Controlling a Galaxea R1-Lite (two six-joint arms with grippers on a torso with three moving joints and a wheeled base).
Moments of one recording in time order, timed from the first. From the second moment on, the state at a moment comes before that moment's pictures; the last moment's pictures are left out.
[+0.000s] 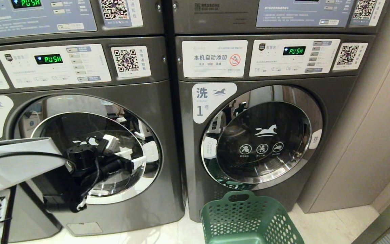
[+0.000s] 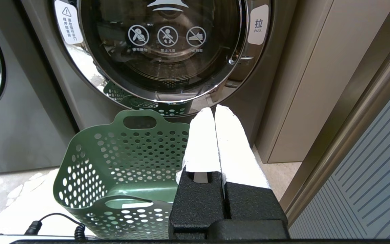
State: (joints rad) left arm -0.02 2.36 -0.83 -1.33 -0.54 0.04; right arm 0.00 0.00 0.00 0.00 -0.01 -0.03
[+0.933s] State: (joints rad) left arm -0.07 2.47 -0.99 -1.30 -0.53 0.04; right arm 0.00 0.00 0.00 0.00 -0.01 -0.03
